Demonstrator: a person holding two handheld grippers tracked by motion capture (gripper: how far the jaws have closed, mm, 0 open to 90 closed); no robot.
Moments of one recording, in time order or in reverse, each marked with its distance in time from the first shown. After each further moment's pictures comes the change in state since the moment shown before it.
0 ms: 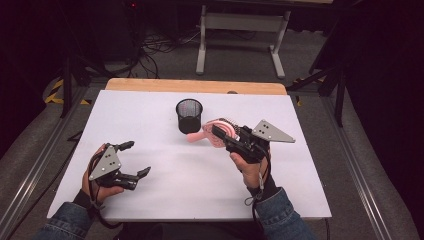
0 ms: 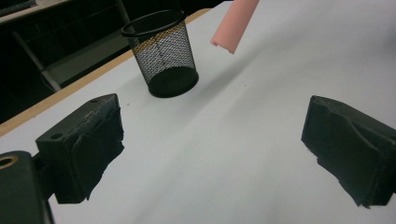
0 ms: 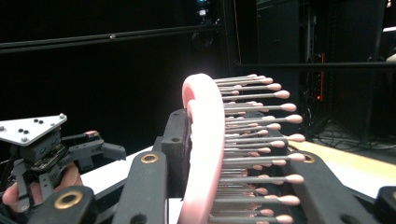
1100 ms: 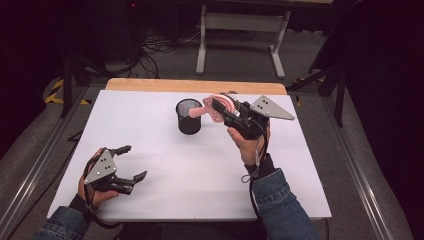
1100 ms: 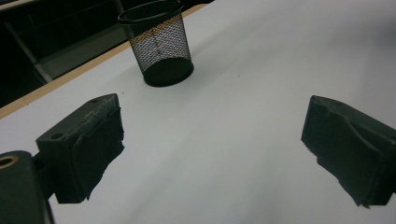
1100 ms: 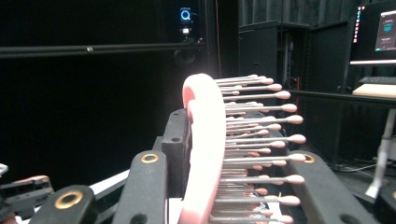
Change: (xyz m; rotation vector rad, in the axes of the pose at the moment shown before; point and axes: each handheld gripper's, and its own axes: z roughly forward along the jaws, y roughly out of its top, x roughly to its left) left arm -0.002 -0.010 -0.007 0.002 -0.021 -0.021; right arm -0.017 0.043 0.030 -0.043 -0.072 -0.083
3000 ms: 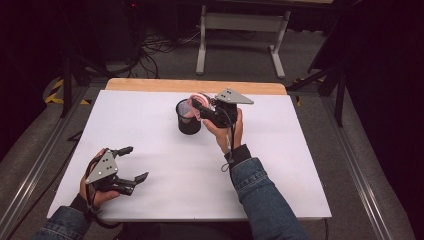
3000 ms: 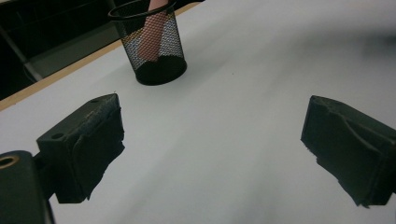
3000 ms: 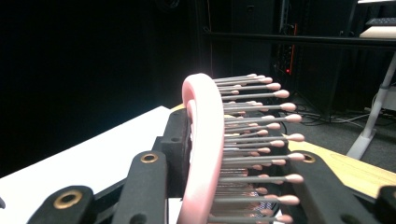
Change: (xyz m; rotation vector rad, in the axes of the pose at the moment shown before) left arm 0.000 -0.002 0.004 0.004 -0.025 -0.003; right arm -0.010 -0.044 0.082 0.205 -0.053 0.034
